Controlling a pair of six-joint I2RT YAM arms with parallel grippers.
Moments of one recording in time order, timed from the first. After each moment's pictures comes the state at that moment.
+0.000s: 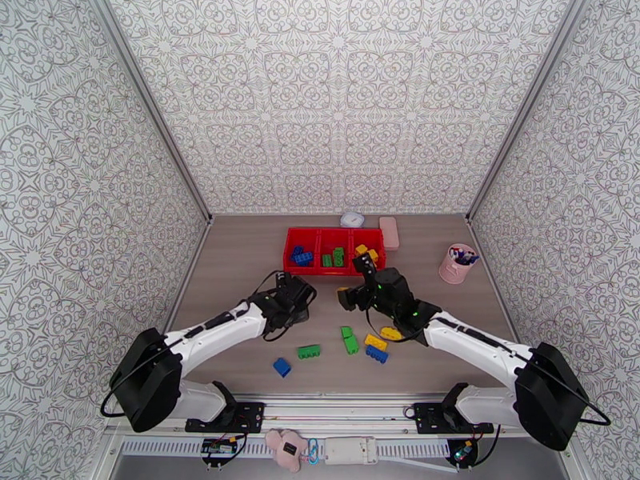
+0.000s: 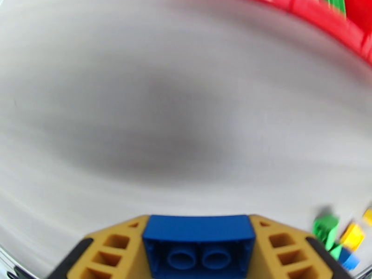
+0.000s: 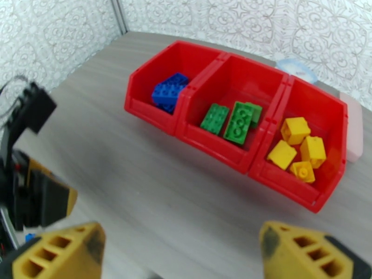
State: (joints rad) left arm -0.67 1.42 0.90 -0.59 -0.31 -0.84; right arm 0.72 1.30 0.76 0.07 0.02 0.18
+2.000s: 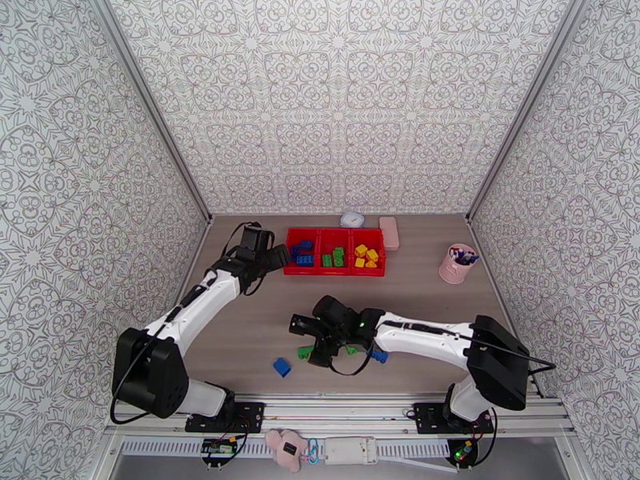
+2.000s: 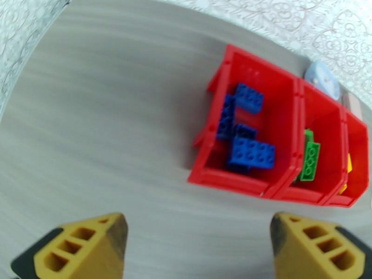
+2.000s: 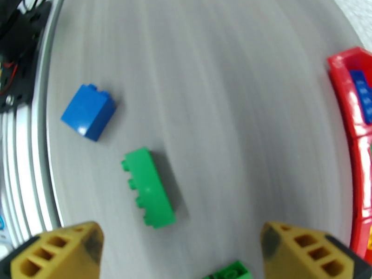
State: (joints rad) left arm -0.29 1.43 1.10 -0.46 -0.17 -0.57; right arm 1.10 1.65 1.07 -0.40 -0.07 -0.30
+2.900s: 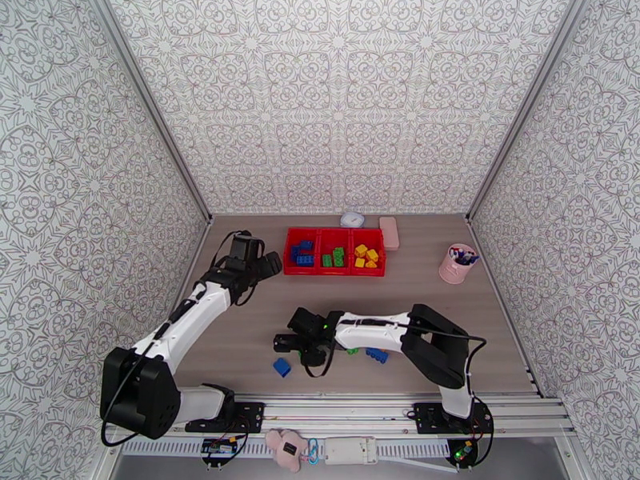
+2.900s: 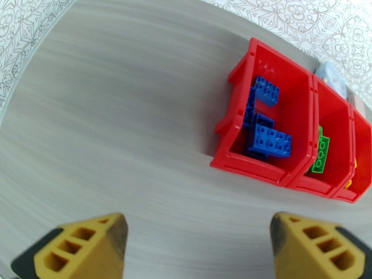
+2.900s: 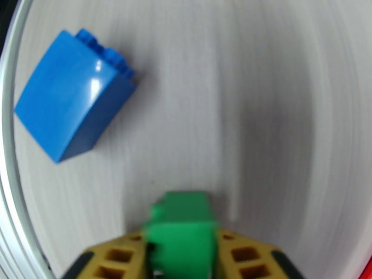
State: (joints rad) left arm -0.25 1.34 1.01 -0.46 -0.15 -0.57; right arm 1.15 1.96 1.26 -0.49 -0.07 -0.36
